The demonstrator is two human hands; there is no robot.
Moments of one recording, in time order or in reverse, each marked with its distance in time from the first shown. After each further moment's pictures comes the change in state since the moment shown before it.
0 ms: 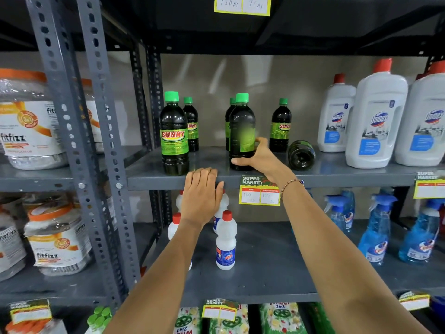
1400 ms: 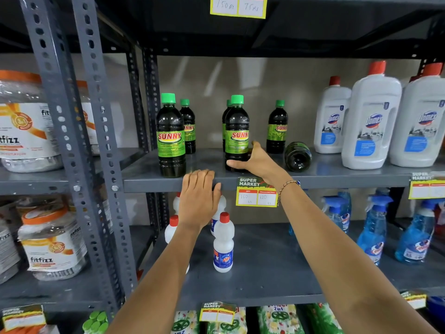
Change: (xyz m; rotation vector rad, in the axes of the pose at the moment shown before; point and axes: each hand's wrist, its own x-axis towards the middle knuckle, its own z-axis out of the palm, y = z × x) left_hand -0.001 0.003 -0.002 -0.015 0.002 -0.023; right_hand -0.003 -0.003 0.002 -0.181 0.005 -0.012
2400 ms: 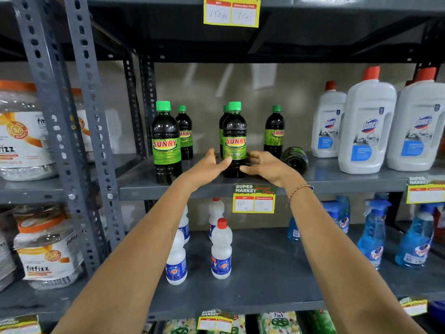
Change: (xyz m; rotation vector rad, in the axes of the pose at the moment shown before) left_hand 0.106 0.004 -0.023 -0.869 -0.829 -0.424; right_hand -0.001 0.011 -0.033 0.143 -0.205 -0.007
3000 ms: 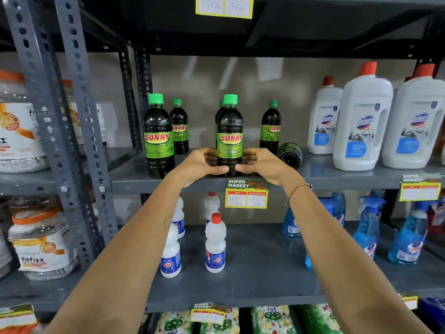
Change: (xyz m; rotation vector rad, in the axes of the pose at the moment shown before) left_hand 0.004 -0.011 0.001 -0.286 0.042 0.097; right_hand -0.004 0.012 -0.008 0.099 -0.045 -0.098
